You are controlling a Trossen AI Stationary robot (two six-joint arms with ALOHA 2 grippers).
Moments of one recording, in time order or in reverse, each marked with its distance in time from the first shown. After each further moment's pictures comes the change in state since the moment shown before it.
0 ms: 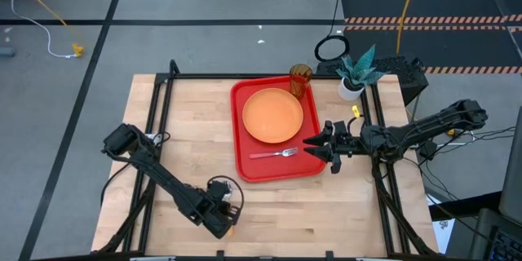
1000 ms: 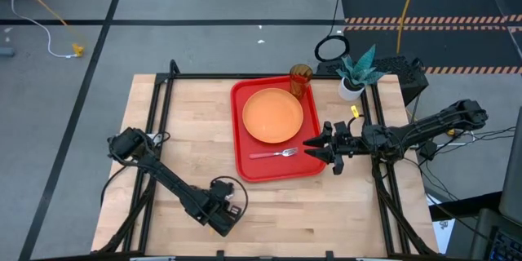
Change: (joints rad) left arm 0.028 0.085 0.002 -0.019 0.010 0.091; right arm 0.000 0.000 0.000 0.034 -0.050 -0.007
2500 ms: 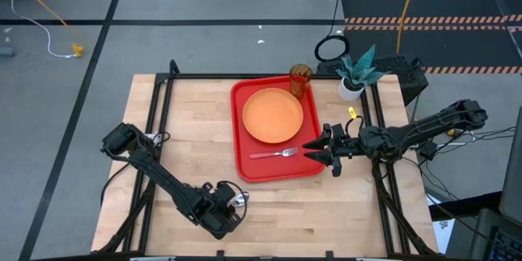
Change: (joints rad) left arm -0.032 -0.098 -0.030 0.128 -0.153 0.354; right arm 0.000 0.000 0.000 -0.084 -0.025 0.011
